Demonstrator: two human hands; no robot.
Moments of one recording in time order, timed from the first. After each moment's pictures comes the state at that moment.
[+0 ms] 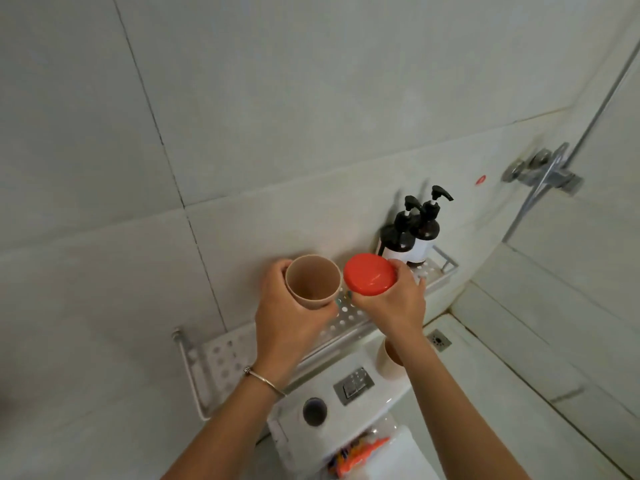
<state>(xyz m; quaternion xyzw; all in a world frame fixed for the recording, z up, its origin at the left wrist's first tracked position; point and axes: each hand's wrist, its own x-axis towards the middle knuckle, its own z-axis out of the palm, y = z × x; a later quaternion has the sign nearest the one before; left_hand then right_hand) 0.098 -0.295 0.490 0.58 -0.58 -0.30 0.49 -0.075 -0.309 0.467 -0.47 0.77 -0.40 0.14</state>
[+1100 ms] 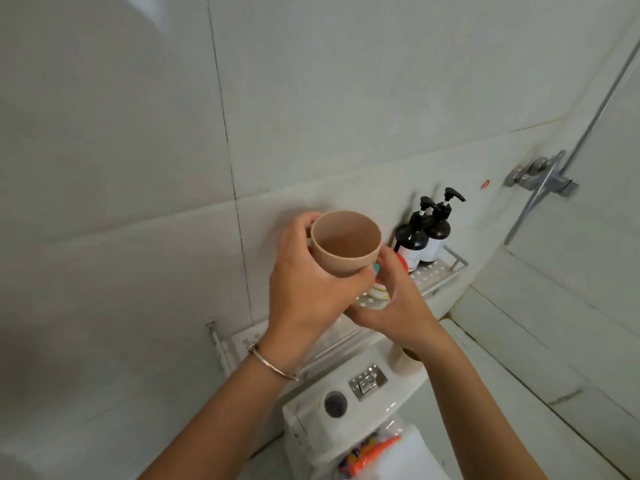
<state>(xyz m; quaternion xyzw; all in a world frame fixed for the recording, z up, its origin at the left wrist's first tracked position) 0.126 -0.276 0.566 0.48 -0.61 -0.32 0.54 -0.023 -0.262 0.528 -0.64 0.50 -0.47 0.34</state>
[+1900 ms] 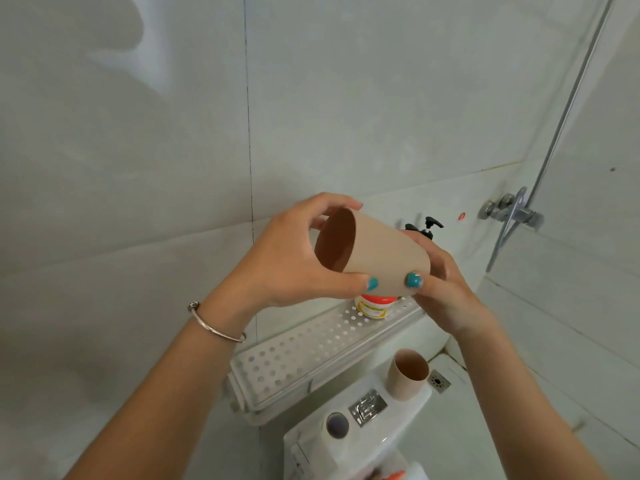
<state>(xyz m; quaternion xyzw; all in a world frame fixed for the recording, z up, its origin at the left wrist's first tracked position) 0.186 -0.258 0.651 0.31 -0.81 -0.30 0.40 -0.045 -0.235 0.599 -0.59 0.36 -0.55 0.47</state>
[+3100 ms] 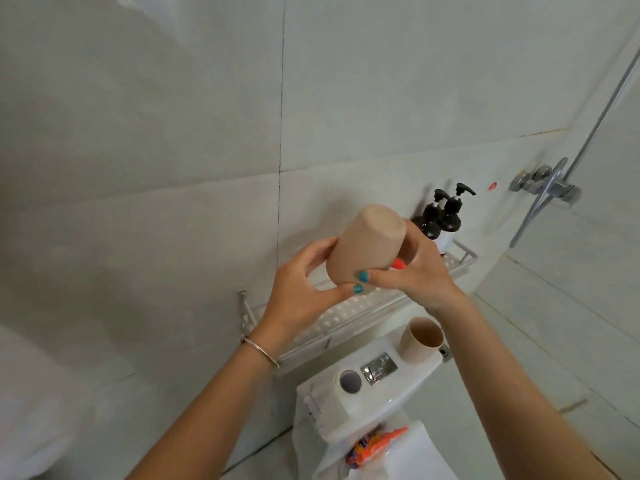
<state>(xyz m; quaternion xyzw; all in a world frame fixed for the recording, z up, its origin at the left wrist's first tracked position) 0.183 -0.269 0.505 0.38 -0.66 -0.42 0.49 -0.012 -0.254 0.547 -0.63 0.51 -0.49 0.32</state>
